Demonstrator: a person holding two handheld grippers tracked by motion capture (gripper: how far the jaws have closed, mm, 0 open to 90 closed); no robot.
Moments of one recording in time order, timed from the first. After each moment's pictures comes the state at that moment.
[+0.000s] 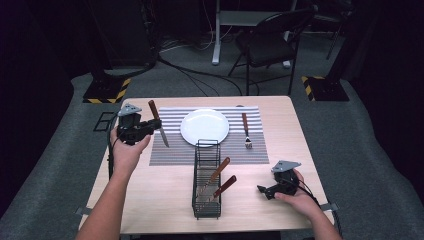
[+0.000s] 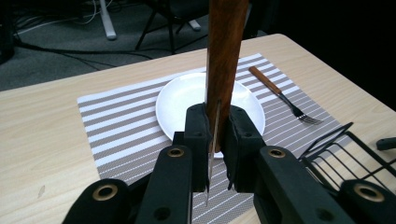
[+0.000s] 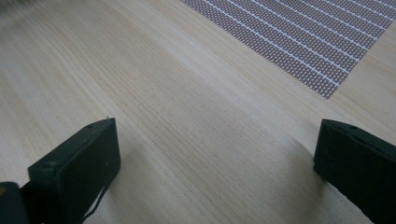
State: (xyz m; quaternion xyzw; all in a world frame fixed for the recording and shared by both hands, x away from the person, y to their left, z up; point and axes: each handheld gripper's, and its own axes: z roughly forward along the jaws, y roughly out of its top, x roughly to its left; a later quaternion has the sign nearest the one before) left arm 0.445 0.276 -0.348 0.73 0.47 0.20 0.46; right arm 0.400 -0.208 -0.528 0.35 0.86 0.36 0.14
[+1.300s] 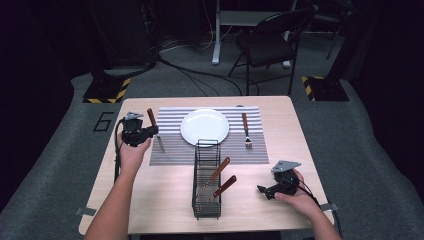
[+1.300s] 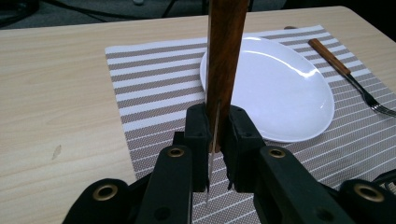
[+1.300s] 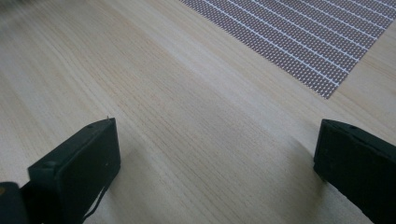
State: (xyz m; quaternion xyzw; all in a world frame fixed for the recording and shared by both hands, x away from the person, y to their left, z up) left arm 0.484 0.294 -0.415 0.71 0.54 0.19 0.41; right arm 0.400 -0.209 -0.528 0.35 0.86 0.36 0.14
